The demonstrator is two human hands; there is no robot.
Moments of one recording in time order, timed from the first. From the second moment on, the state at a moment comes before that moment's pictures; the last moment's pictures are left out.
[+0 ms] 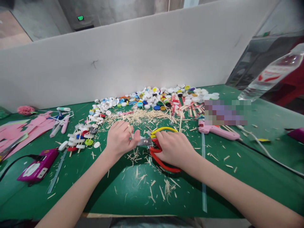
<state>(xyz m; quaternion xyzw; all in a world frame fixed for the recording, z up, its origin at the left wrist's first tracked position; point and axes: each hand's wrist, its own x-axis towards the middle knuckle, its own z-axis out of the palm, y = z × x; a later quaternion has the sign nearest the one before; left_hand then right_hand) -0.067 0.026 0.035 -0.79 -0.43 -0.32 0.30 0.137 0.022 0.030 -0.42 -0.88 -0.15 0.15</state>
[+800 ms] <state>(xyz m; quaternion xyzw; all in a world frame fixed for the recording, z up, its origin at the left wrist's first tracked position) -0.073 0.026 0.034 -0.71 -0.49 -0.45 0.23 0.143 0.034 0.040 -0.55 -0.82 -0.02 0.13</state>
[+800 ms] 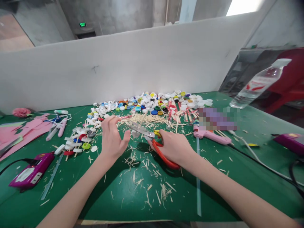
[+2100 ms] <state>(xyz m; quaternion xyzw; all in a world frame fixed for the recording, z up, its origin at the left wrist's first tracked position) -0.074 0.024 0.032 -0.76 -0.47 -0.44 0.08 0.157 0.044 0.039 -0.51 -0.84 -0.09 0.15</state>
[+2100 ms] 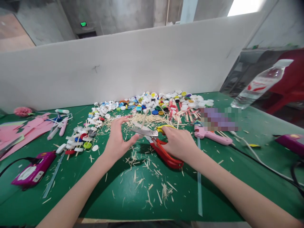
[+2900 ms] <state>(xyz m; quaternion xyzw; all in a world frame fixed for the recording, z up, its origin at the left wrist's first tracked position) -0.059 0.023 0.030 -0.78 -0.41 -0.33 0.34 0.143 0.025 0.035 -0.43 -0.88 -0.14 0.14</state>
